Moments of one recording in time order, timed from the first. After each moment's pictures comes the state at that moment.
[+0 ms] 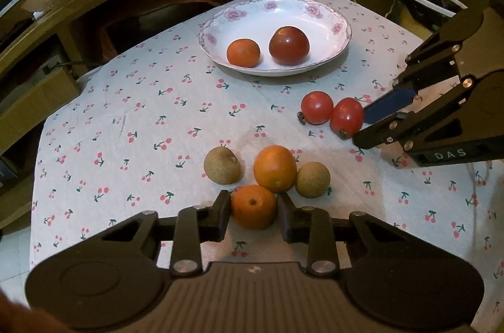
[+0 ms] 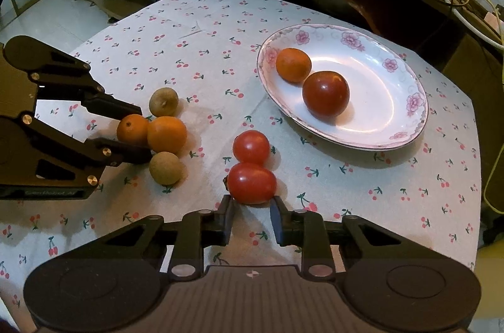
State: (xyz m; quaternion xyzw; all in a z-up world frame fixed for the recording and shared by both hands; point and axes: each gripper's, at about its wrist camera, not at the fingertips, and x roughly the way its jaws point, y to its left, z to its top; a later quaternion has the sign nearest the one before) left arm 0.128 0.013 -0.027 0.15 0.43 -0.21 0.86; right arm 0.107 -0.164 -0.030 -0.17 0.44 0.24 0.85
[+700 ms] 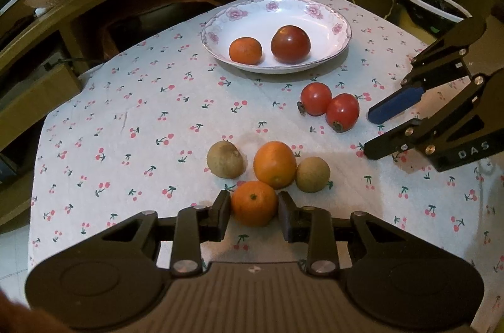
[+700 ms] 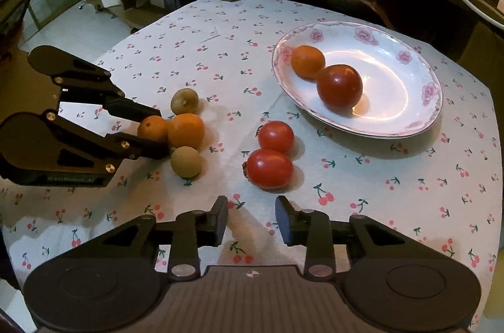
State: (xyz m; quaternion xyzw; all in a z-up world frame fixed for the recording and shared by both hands) left arm 0.124 0.019 -0.028 0.15 0.43 -0.21 0.86; right arm 0.100 -0.179 -0.030 -0.13 0.44 0.29 0.84
